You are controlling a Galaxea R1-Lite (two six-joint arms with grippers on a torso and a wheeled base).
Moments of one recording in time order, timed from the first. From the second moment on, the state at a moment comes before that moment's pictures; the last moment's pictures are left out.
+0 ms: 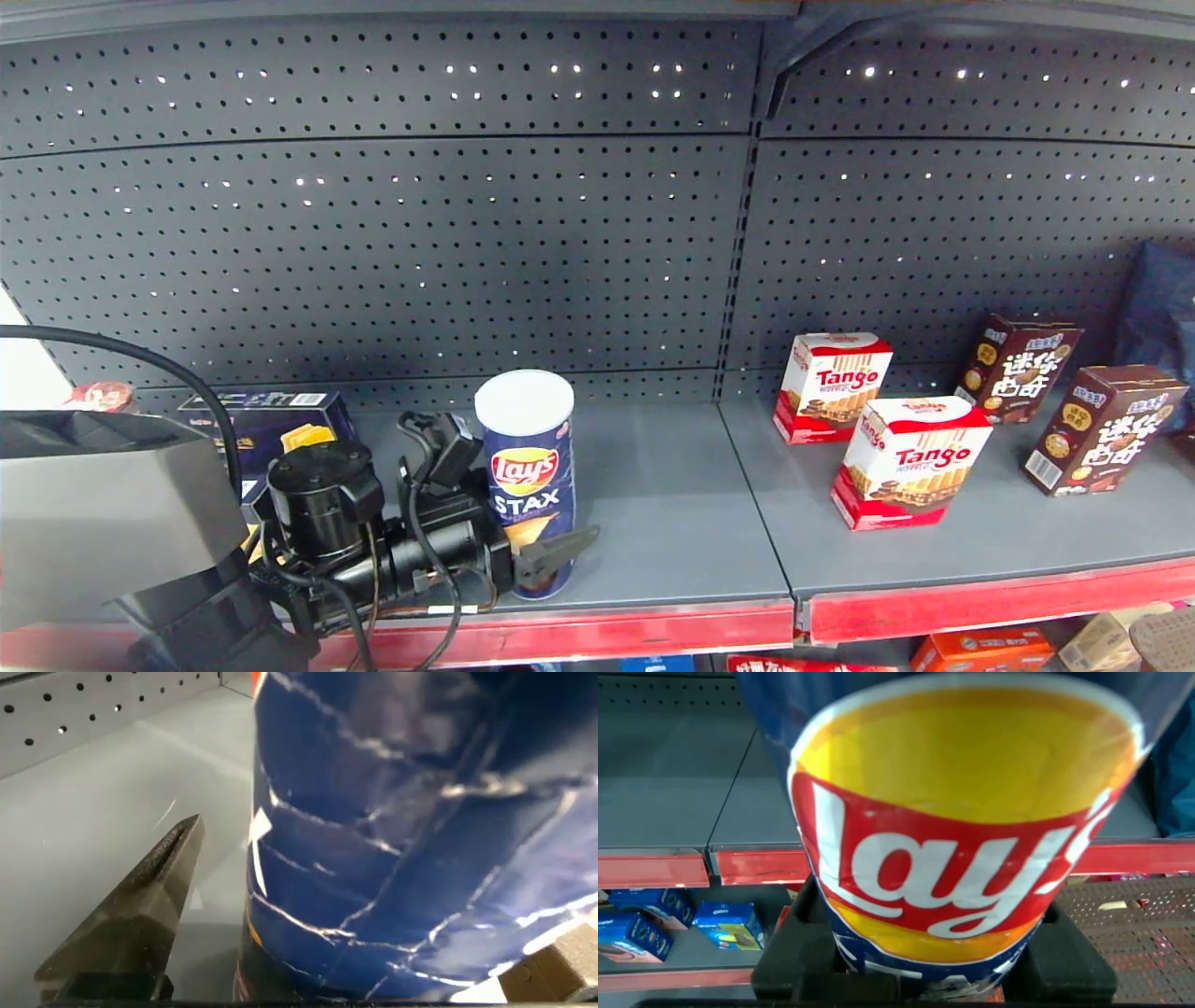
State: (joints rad) left arm -0.37 2.10 -0.36 -1.57 -0.62 -0.07; right arm -0.09 0.46 -0.32 0.00 0.06 -0.06
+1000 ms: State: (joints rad) left arm -0.27 2.01 -0.24 -1.57 -0.62 -0.02; right arm -0.09 0.45 -0.31 0.00 0.06 -0.06
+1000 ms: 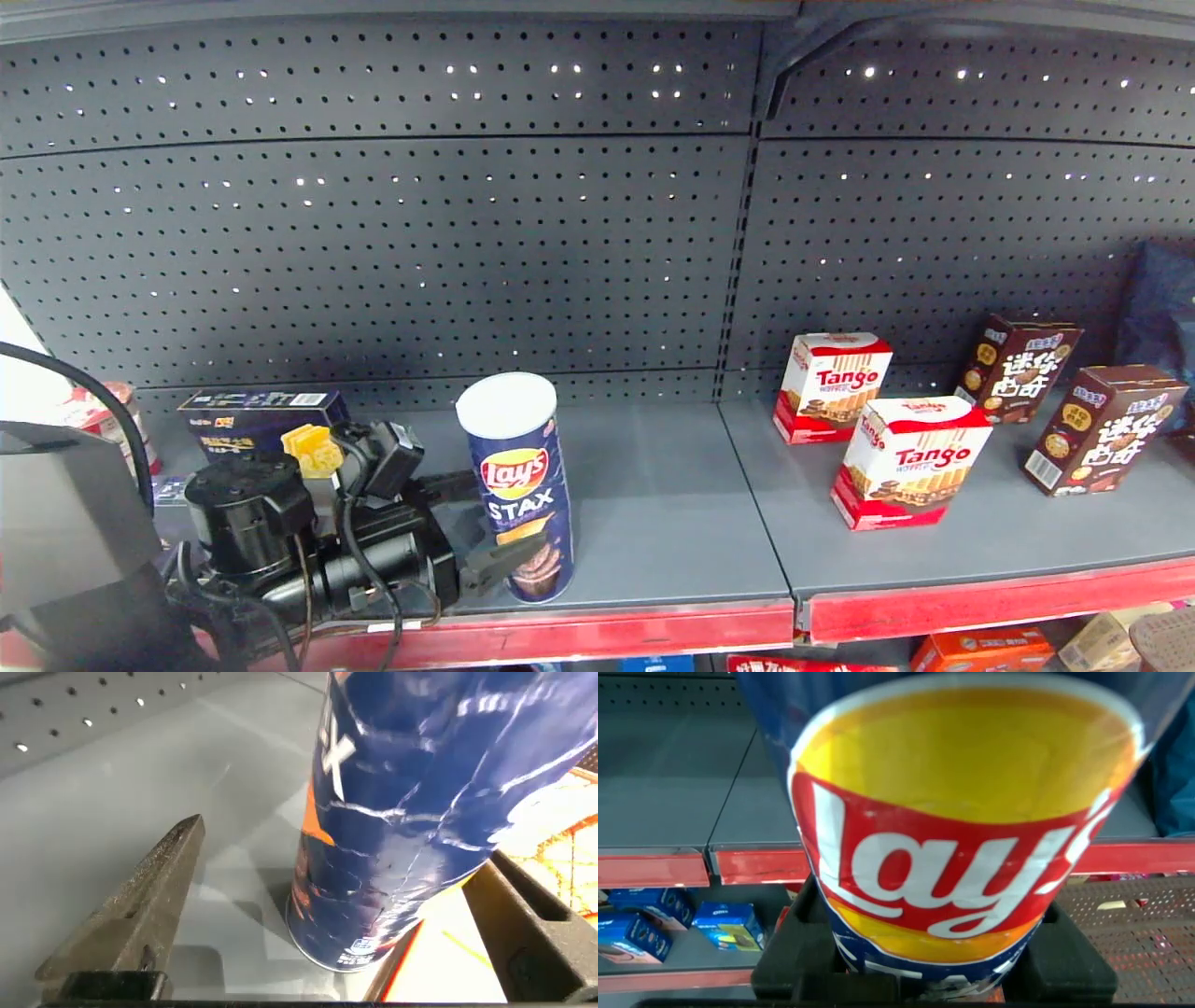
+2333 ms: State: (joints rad) left arm -0.11 1.80 -0.02 -1.57 -0.66 0.00; right arm -0.09 0.43 -0.29 0.00 0.06 -0.06
